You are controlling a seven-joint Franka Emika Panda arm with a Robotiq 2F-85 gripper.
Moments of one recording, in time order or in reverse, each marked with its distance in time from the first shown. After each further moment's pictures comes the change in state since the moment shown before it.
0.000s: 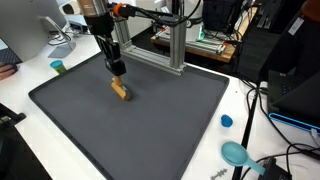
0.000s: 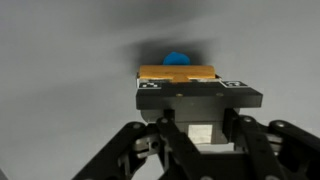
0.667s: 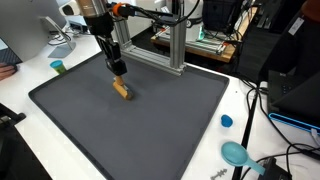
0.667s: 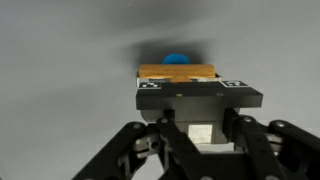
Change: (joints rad) arm -0.003 0.006 -0.001 0.014 0.013 -0.029 -0.002
